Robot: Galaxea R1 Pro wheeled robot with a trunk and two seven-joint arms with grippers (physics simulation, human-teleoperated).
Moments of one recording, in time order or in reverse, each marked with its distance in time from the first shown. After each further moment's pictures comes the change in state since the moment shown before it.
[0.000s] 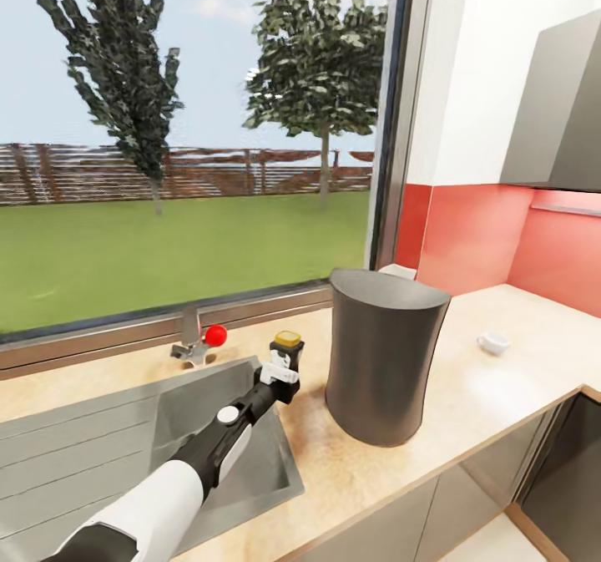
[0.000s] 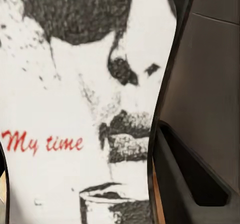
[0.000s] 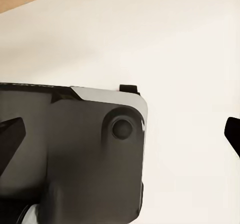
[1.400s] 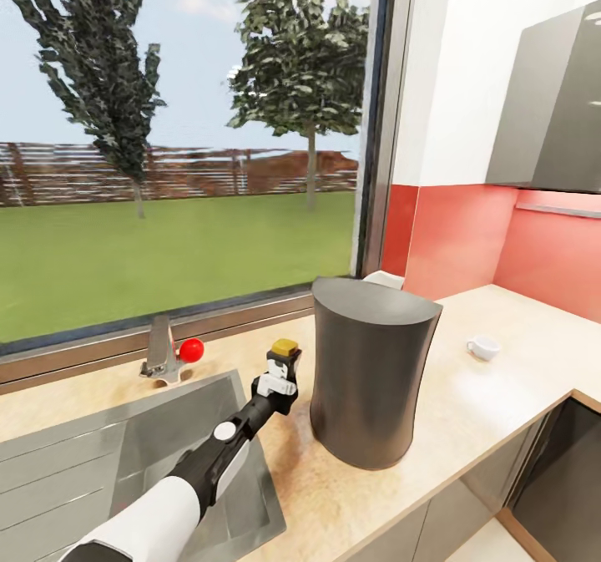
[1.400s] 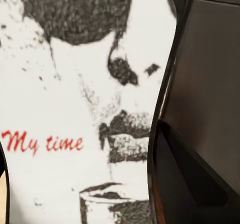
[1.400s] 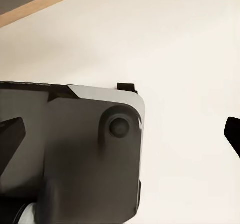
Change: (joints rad) left arm 0.048 0.004 0.005 0.008 -0.001 -0.074 0.014; right arm 0.000 -0.005 -0.001 0.004 -0.001 0.001 0.000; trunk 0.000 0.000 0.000
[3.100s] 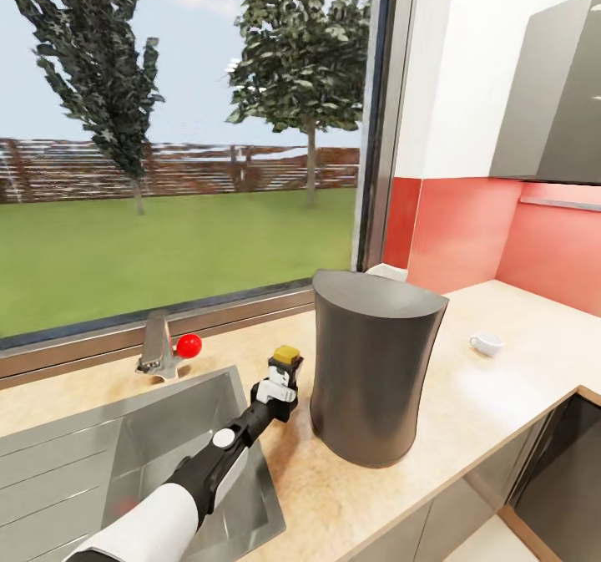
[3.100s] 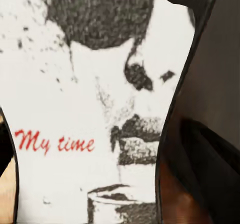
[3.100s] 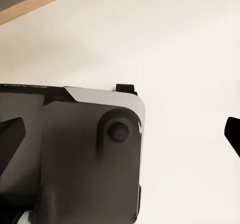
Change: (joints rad) left arm 0.020 0.004 -0.005 0.004 -0.006 -0.003 0.000; right arm 0.001 -0.003 -0.002 -0.002 -0.002 0.001 -0.001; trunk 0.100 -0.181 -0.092
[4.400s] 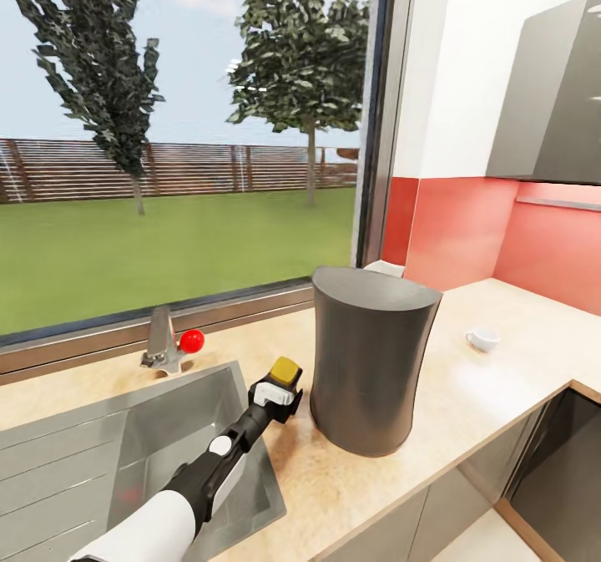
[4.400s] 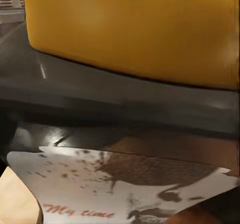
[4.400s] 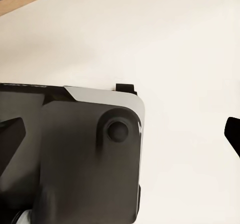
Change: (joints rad) left arm 0.020 0.006 0.002 0.000 0.001 -0.094 0.002; right arm 0.000 0.000 0.002 0.001 0.001 0.001 0.000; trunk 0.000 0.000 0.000
